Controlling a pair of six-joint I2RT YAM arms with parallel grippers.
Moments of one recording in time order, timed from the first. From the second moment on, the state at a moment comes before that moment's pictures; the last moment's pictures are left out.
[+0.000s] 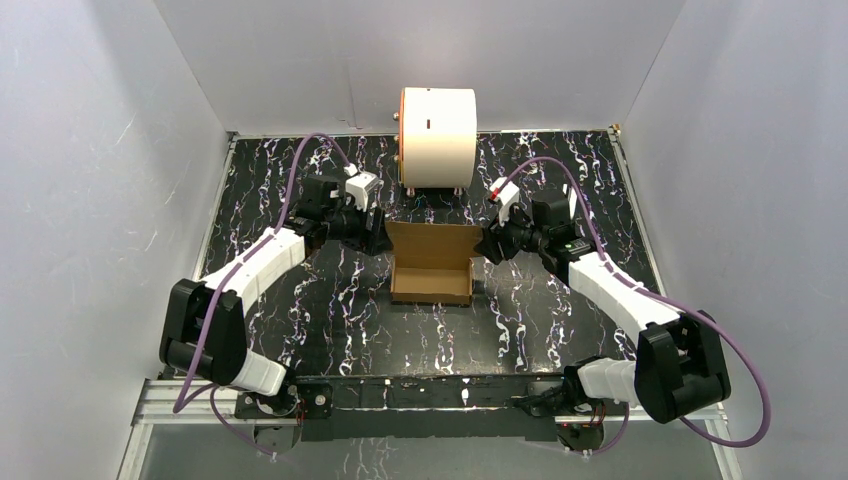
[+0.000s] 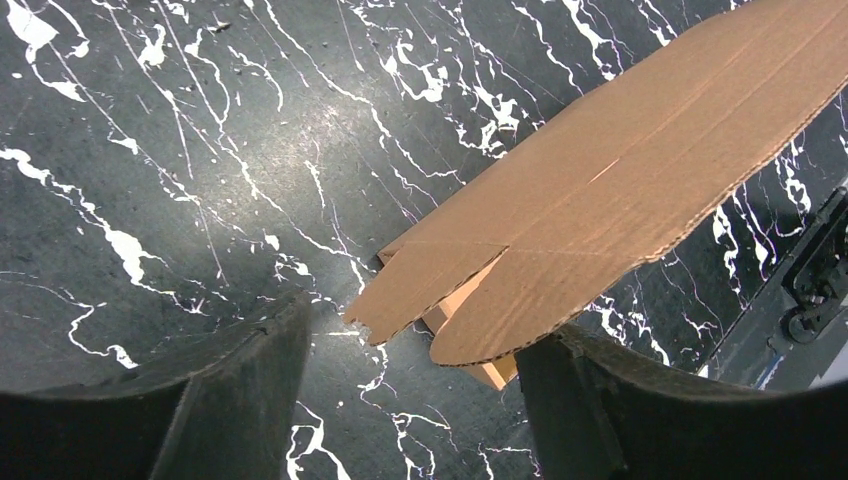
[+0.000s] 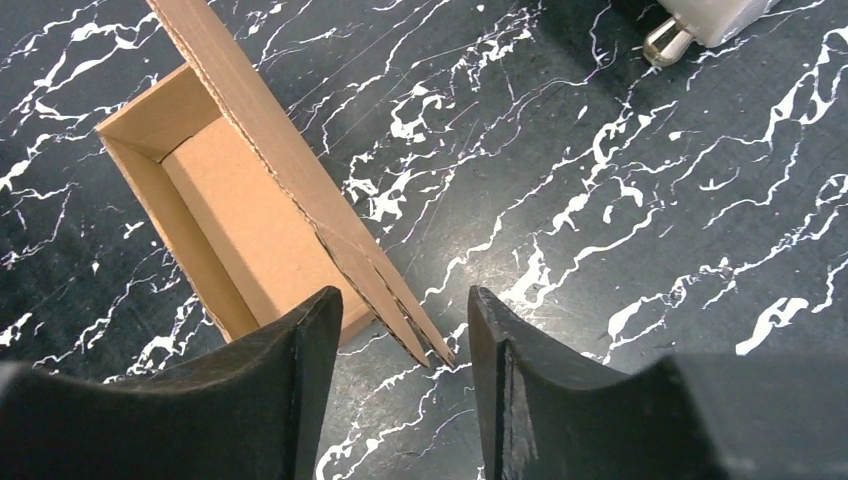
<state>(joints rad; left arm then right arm) -0.33 1.45 0.97 -0.29 0.50 -0.02 0.37 1.25 0.76 -0.08 -0.51 -0.22</state>
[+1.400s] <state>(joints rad) -0.48 1.47 0.97 -0.24 0.29 -0.18 0.52 1.27 0.76 -0.06 -0.26 -0.05</state>
